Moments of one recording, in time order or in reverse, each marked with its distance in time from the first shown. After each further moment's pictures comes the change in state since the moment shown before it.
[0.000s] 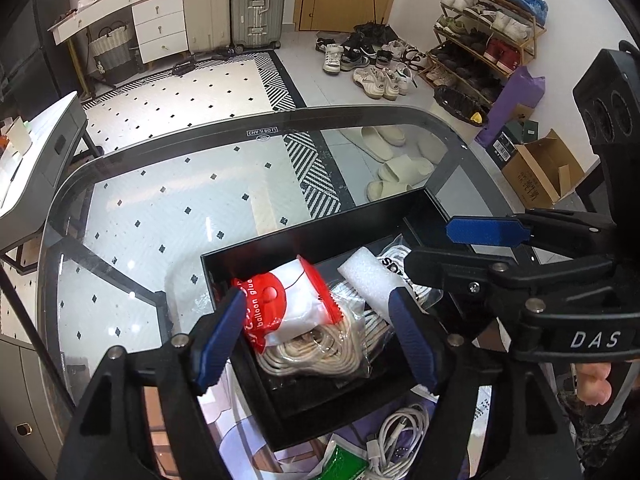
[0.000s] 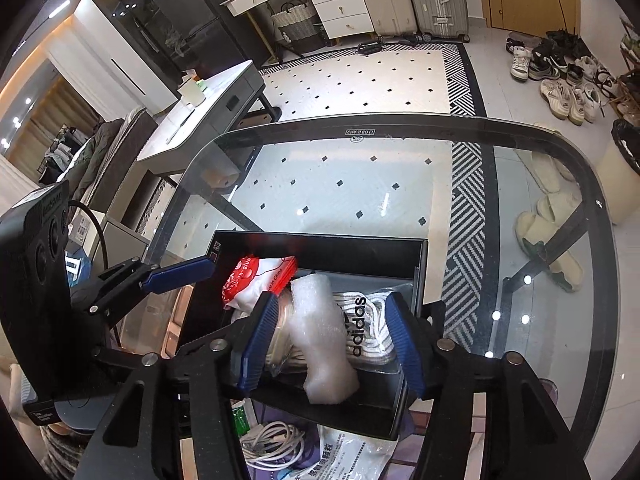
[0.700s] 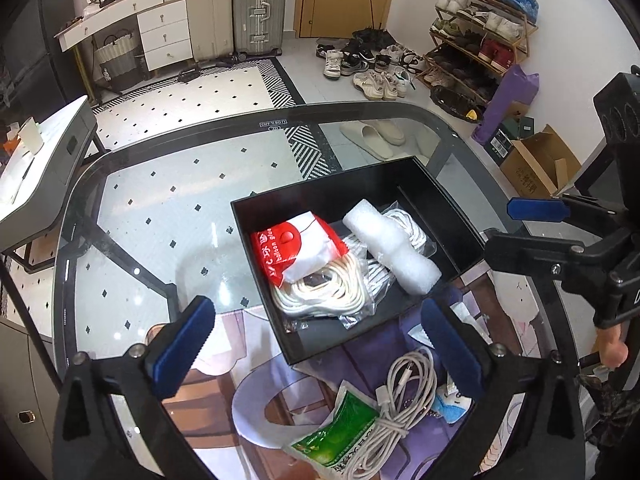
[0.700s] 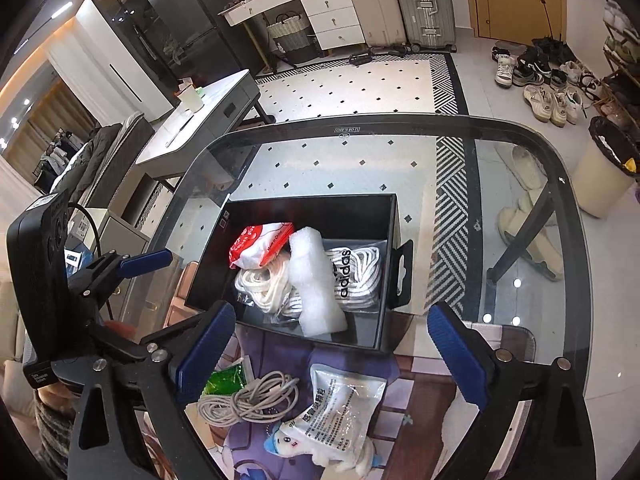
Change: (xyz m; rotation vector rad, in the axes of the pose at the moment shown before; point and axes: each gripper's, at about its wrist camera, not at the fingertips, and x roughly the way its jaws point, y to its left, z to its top) left arm -0.033 0.002 -0.044 0.022 -0.029 0.021; right arm -0.048 -0.003 -0.048 0.002 -0.038 -0.036
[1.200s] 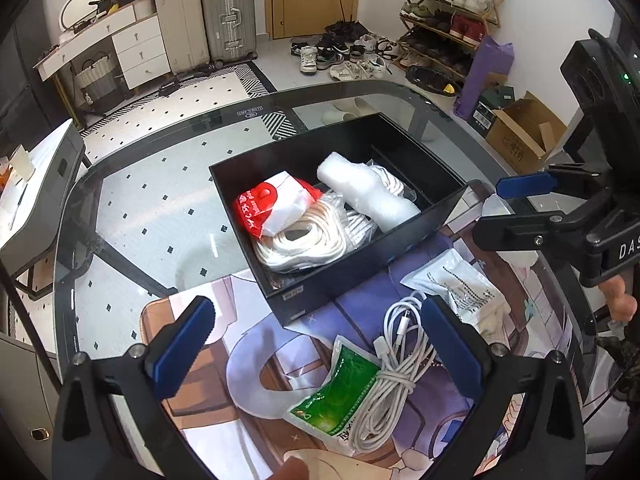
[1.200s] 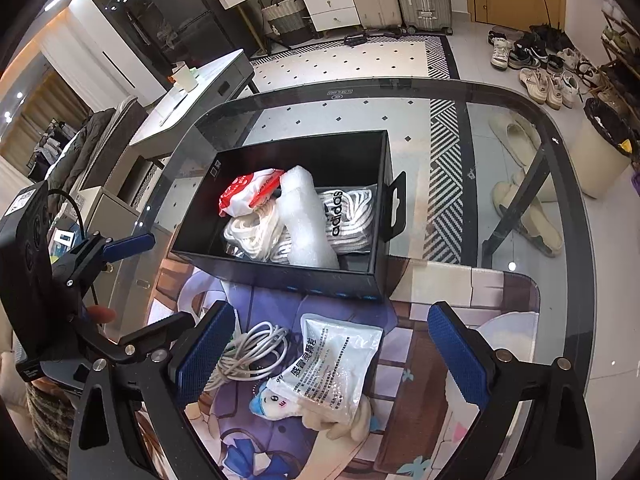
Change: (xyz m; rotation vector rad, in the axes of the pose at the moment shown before) left arm -0.006 -0.013 -0.036 0.126 0.005 -0.014; right arm 0.004 -0.004 -0.041 0.001 0.066 -0.021
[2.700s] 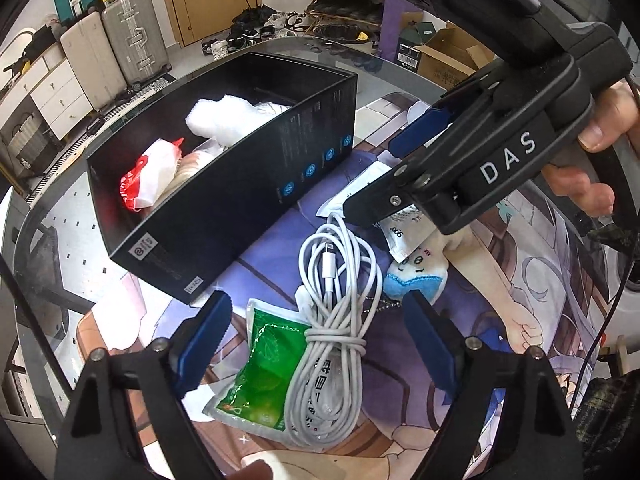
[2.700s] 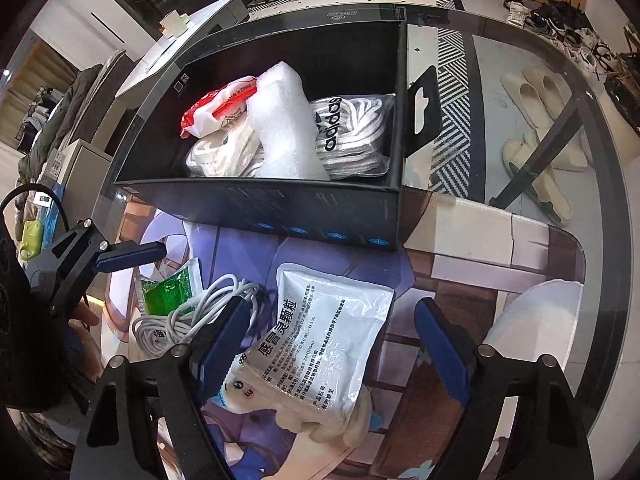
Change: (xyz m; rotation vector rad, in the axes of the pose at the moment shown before) left arm 0.027 -0.049 -0.035 0.305 0.067 -0.123; right arm 0.068 -0.002 -0.017 -0.037 0.198 -0.026
